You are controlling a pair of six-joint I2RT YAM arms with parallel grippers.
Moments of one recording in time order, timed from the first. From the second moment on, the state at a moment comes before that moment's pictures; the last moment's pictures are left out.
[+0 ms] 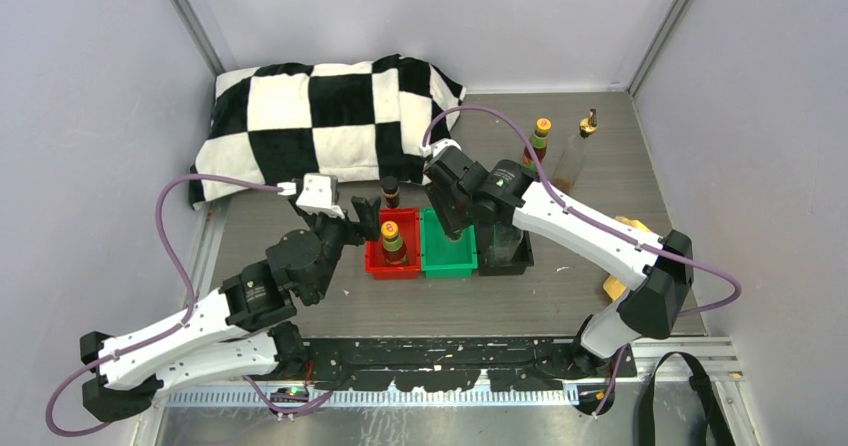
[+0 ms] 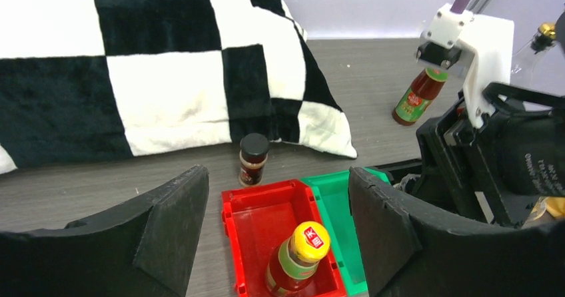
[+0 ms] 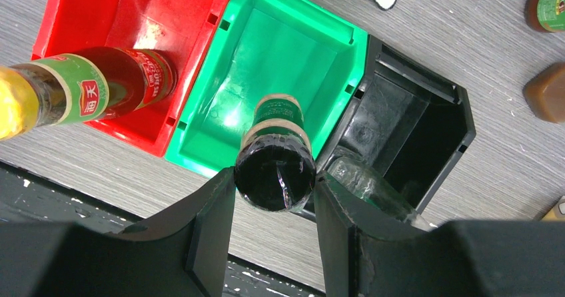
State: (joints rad) left arm -1.14 0.70 0.81 -0.16 -0.90 -0.22; right arm 0.93 1.55 1.52 -0.97 0.29 0.35
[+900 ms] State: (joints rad) left arm -1.14 0.64 0.86 -0.13 -0.95 -0.08; right arm 0.96 1.54 1.47 -0.90 0.27 0.34
